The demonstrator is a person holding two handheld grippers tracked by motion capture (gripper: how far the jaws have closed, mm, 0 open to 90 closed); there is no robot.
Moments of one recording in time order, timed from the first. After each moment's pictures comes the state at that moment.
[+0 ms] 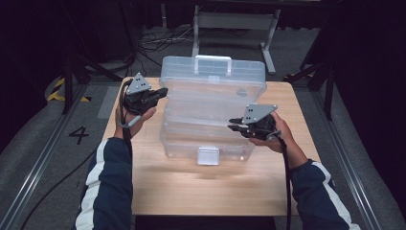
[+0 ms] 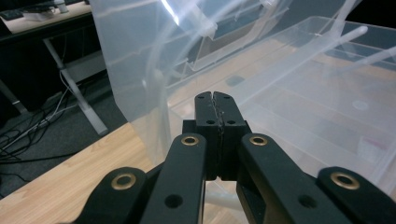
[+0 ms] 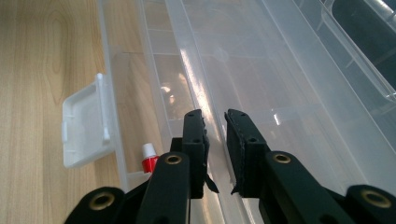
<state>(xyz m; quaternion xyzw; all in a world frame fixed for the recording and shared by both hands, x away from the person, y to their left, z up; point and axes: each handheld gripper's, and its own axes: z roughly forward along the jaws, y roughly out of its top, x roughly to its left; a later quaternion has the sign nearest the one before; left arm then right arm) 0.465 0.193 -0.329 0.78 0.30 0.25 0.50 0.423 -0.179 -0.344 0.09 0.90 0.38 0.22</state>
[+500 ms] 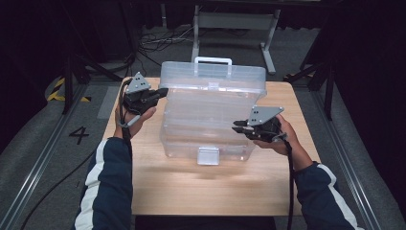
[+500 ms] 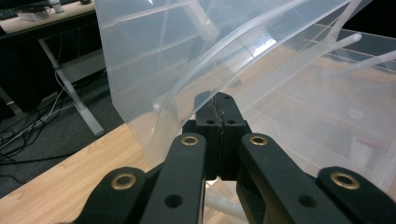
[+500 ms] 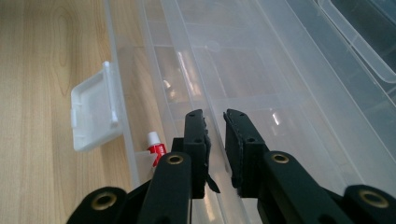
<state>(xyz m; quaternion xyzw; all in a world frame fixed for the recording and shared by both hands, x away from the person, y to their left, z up) 0.463 0.193 -0.326 0.78 0.29 0.24 0.50 0.417 -0.193 -0.344 0.09 0.90 0.38 0.21</state>
